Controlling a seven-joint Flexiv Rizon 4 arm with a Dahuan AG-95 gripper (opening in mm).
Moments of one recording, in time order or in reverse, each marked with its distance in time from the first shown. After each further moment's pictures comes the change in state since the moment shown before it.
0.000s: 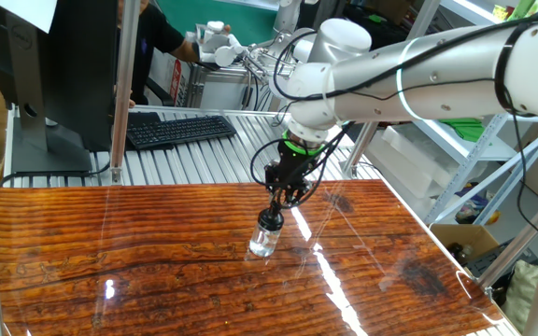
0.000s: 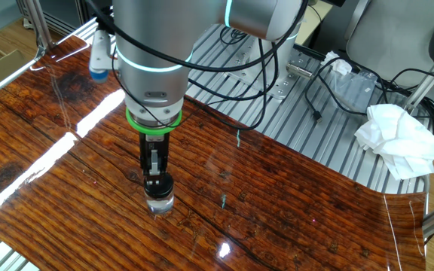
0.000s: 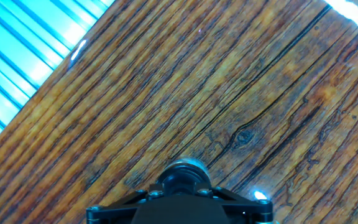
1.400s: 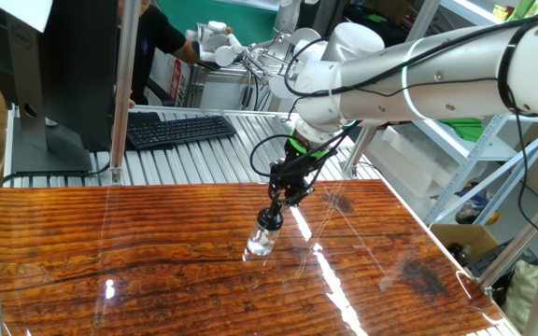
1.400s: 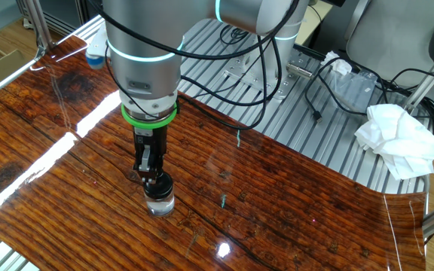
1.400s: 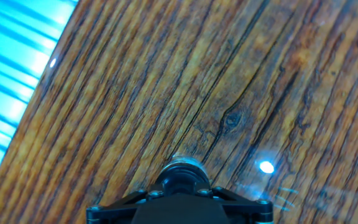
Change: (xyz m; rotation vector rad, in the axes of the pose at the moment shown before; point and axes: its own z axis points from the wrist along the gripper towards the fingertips) arm -0.003 0.000 0.000 -0.044 0.041 0.266
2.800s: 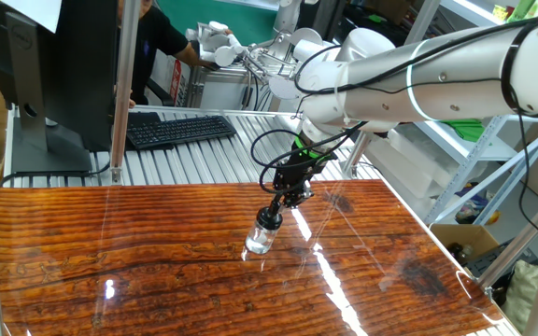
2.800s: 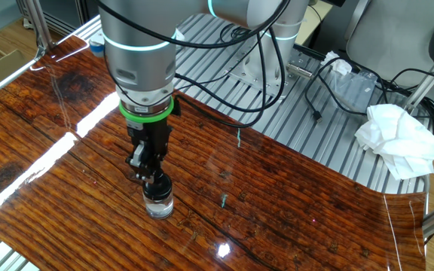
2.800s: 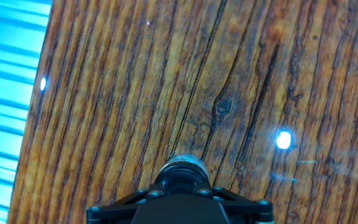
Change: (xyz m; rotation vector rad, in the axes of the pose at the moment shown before) arm -0.001 -0.001 0.001 -0.041 0.044 0.256
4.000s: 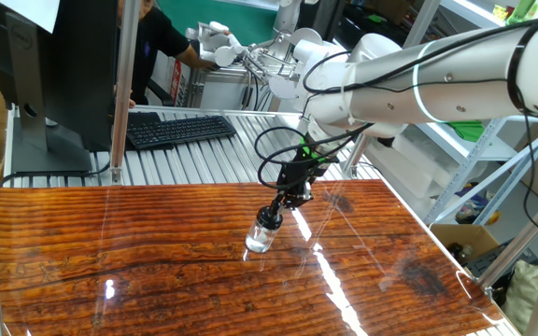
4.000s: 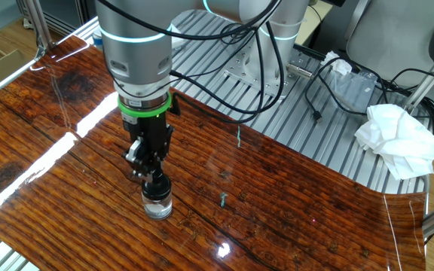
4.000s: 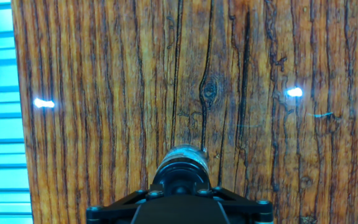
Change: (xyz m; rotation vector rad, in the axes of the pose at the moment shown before) arm -0.001 -0.001 0.000 -0.036 0.036 0.141
